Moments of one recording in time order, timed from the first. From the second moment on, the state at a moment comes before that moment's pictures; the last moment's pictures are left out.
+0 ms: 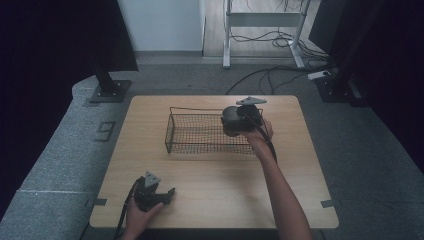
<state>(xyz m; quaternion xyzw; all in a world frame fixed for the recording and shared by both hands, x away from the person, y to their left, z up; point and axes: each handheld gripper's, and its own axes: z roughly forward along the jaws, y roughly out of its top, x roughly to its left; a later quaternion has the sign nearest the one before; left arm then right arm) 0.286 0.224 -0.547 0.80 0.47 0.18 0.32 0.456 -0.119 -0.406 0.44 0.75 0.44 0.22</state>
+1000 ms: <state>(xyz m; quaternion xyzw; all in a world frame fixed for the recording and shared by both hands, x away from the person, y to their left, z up) 0.286 0.224 -0.547 0.80 0.47 0.18 0.32 0.482 -0.118 -0.442 0.49 0.74 0.41 0.21</state>
